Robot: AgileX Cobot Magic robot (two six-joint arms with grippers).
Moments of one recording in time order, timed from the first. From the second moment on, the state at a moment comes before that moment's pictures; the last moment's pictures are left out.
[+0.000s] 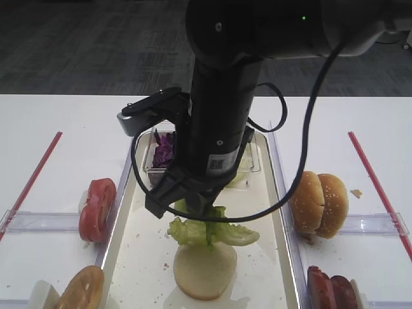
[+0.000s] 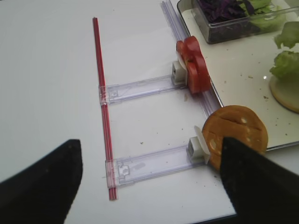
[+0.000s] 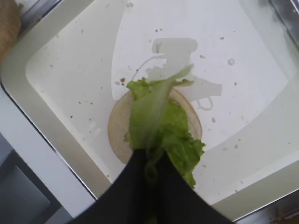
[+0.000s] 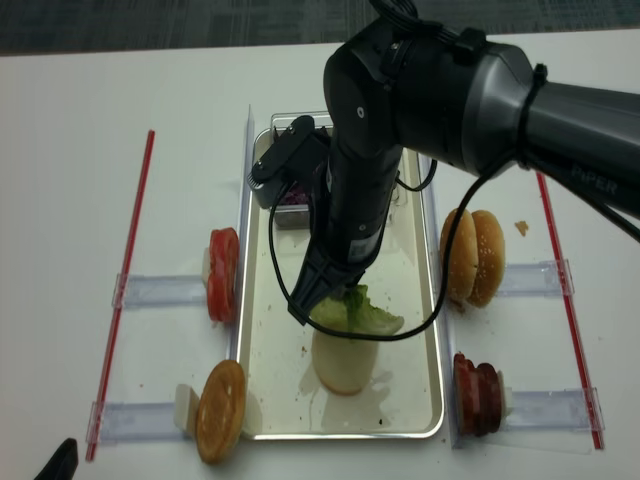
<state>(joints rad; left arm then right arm) -0.02 -0.02 -0.49 -0.08 1.18 0.10 0.78 1.84 -1.43 0.20 1.11 -0.22</state>
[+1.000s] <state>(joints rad) -0.02 -0.02 -0.49 -0.08 1.18 0.10 0.78 1.89 -1.43 0.23 1.17 -0.20</state>
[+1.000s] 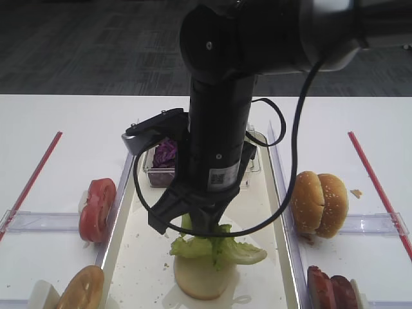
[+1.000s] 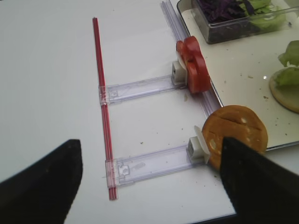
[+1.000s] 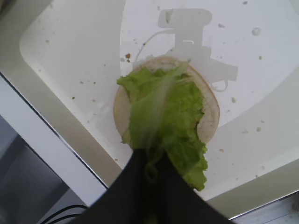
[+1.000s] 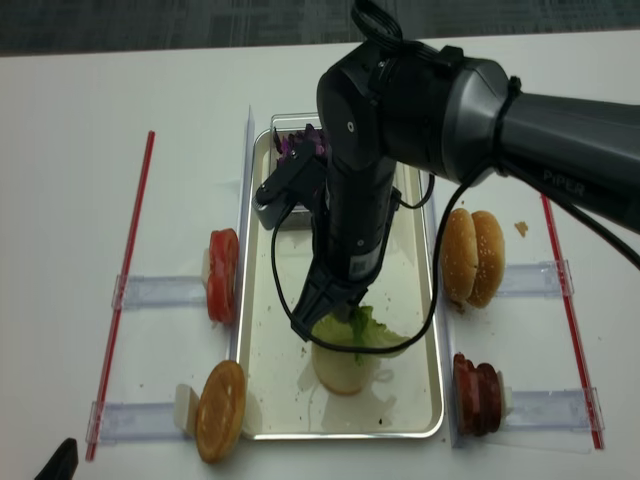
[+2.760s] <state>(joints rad) -0.02 -0.02 -0.49 -0.08 1.18 0.10 0.78 2.00 -1.43 0.28 1.12 -0.27</state>
